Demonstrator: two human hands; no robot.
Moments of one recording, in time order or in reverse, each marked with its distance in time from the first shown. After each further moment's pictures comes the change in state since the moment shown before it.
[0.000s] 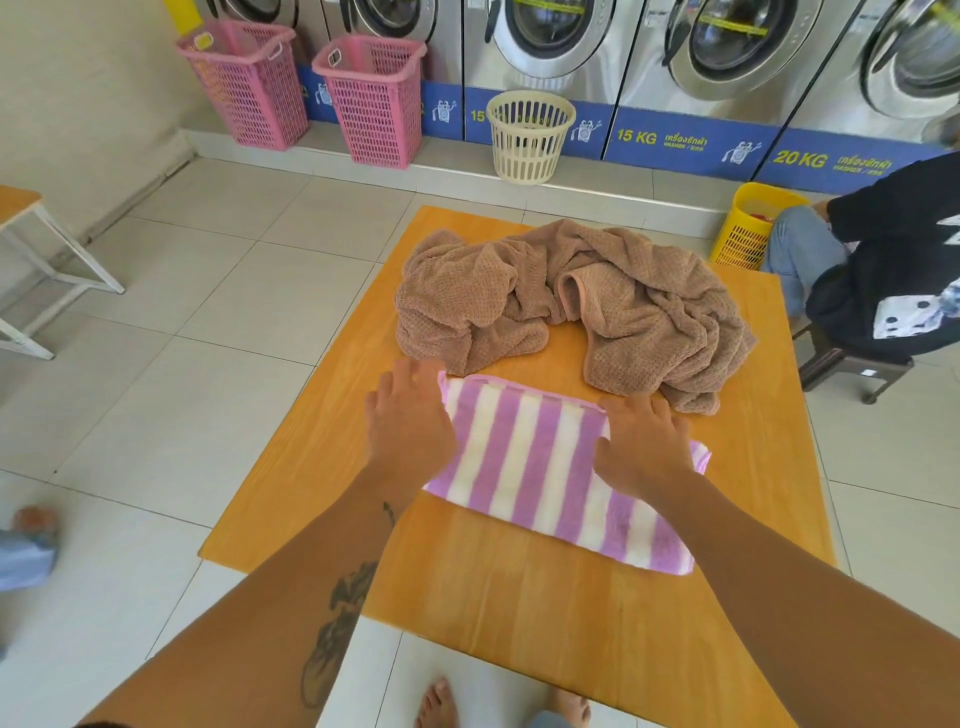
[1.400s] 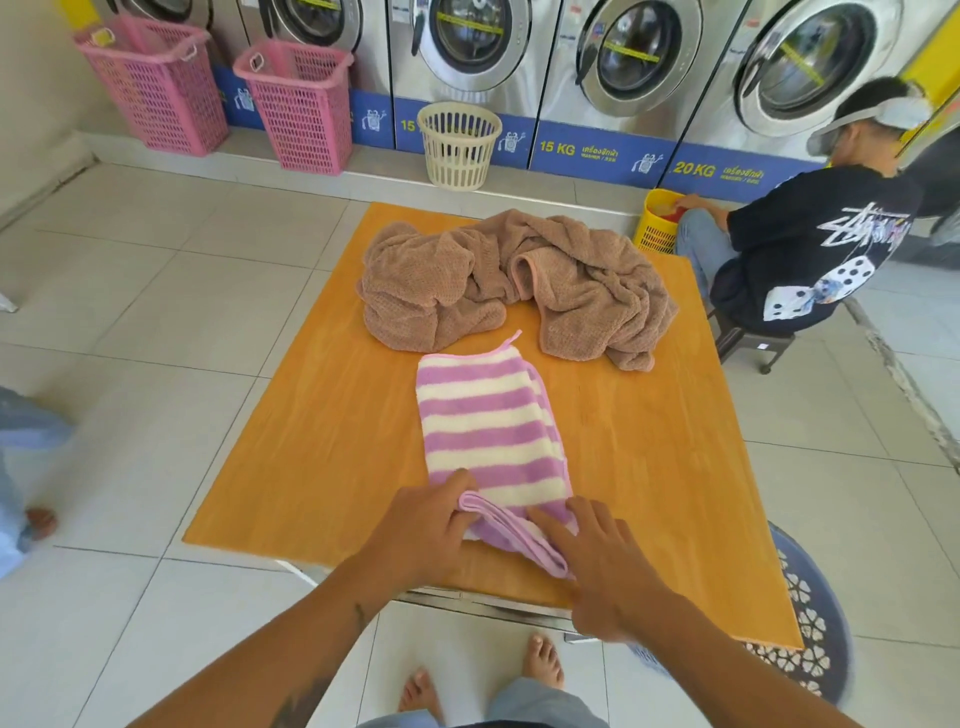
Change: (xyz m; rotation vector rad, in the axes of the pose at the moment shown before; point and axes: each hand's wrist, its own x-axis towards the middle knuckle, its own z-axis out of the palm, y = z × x) left_hand -0.127 -0.019 0.006 -0.462 -0.486 0.411; right_hand -0.183 -0.030 0.049 -0.095 -0.178 -0.260
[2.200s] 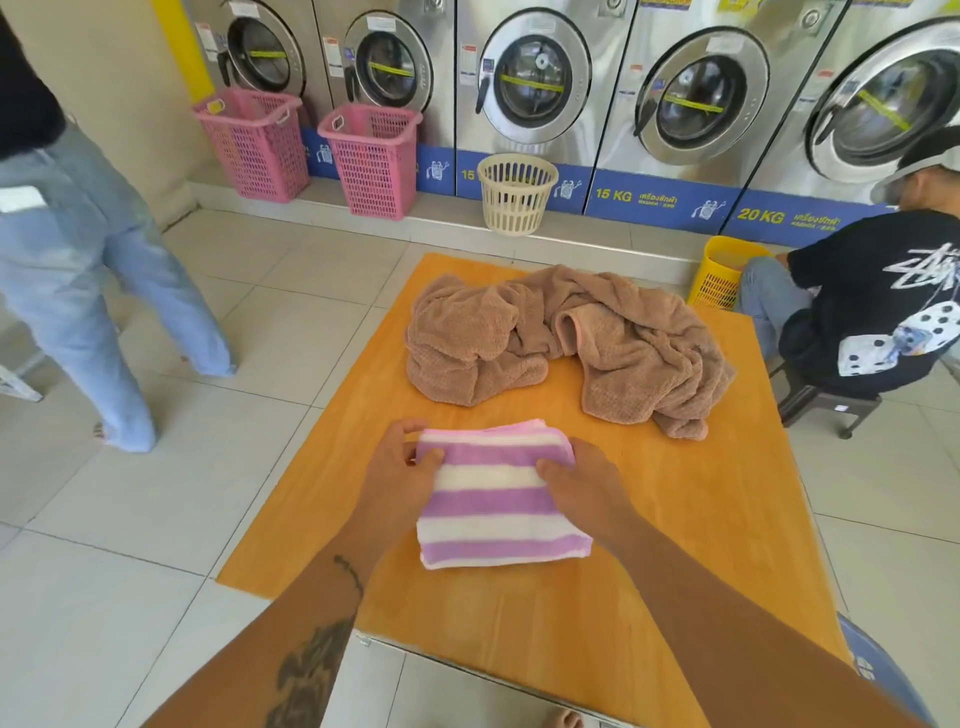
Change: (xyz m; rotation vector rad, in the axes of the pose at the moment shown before) left_hand 0.058 -0.012 -0.075 -0.720 0.517 -0.520; right_hand 0.127 0.001 -0.089 1.046 0.220 0.264
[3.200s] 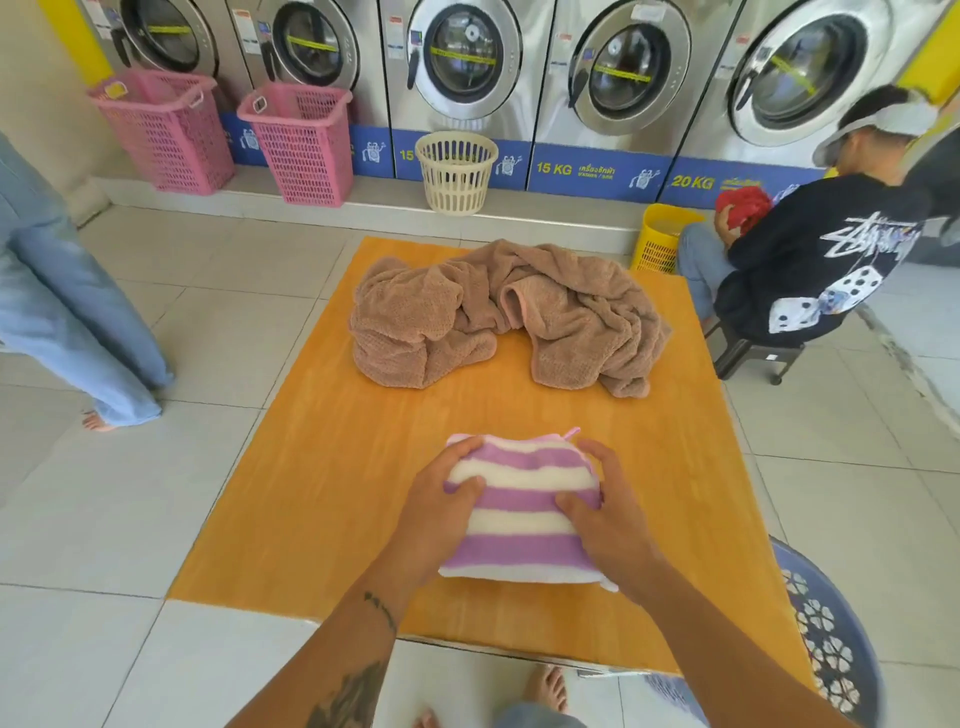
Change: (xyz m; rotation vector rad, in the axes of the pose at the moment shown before) left_hand -0.048 -0.007 0.065 0.022 -0.316 0.050; right_hand -0.073 0.069 -0.025 0.241 0.181 -0.025
